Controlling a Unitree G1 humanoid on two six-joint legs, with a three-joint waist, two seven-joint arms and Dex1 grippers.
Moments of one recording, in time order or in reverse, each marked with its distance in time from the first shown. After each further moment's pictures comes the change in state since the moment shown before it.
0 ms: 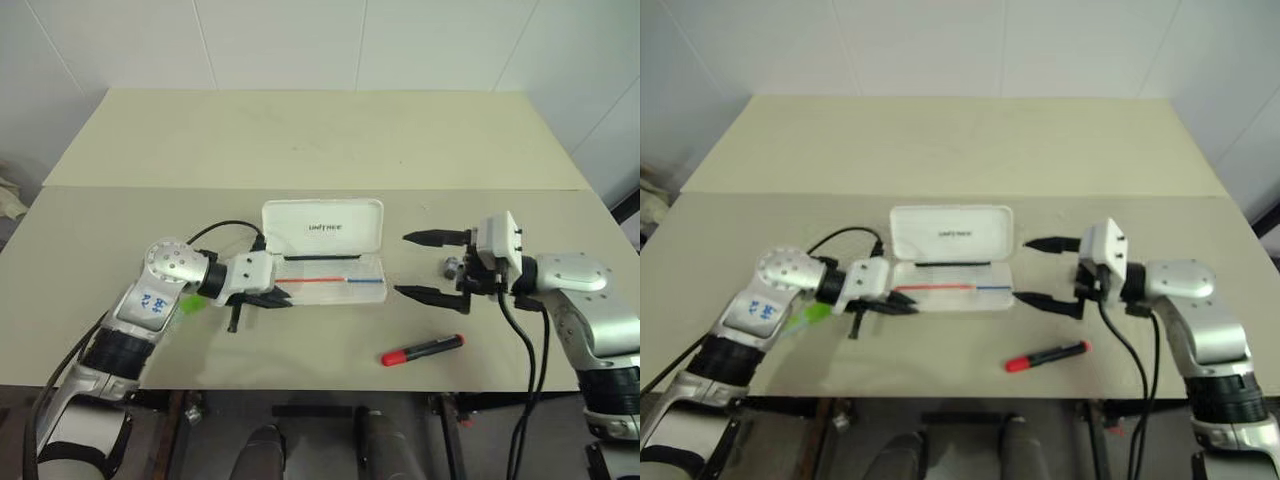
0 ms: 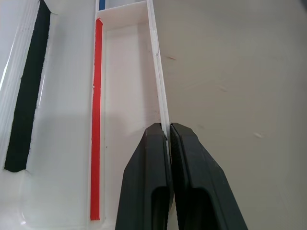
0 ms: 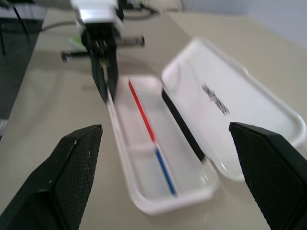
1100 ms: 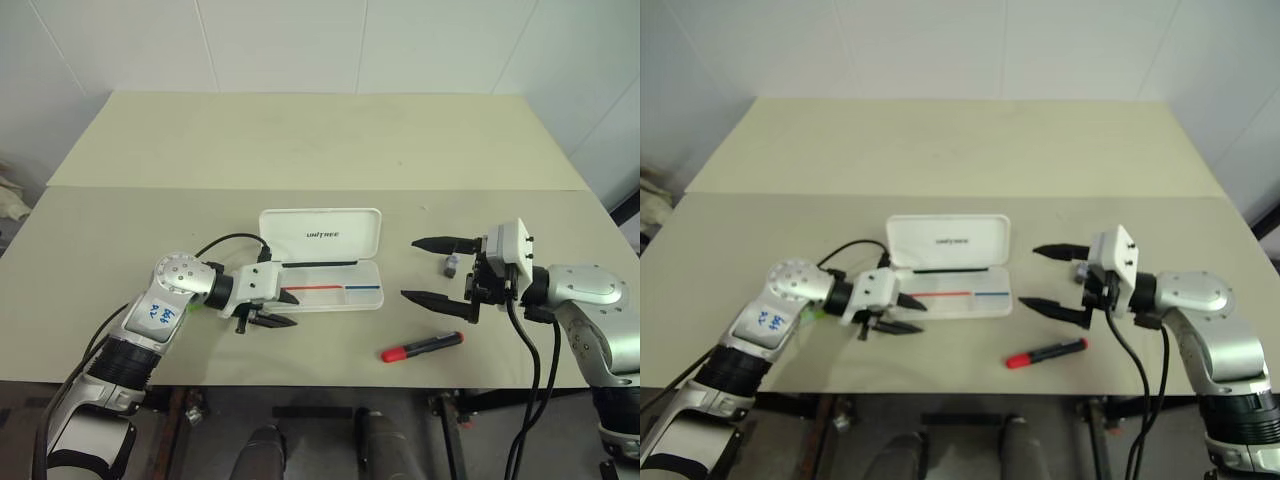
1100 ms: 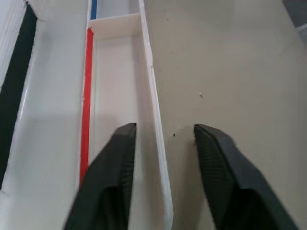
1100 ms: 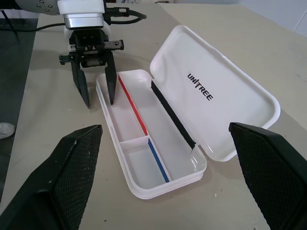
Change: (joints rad) left arm 0.002 -0.067 -0.021 0.002 -0.004 0.064 0.043; right arm 0.038 0.012 -0.016 -0.099 0.034 0.076 -0.067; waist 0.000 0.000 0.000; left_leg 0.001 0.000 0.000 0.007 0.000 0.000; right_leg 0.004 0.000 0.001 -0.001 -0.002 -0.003
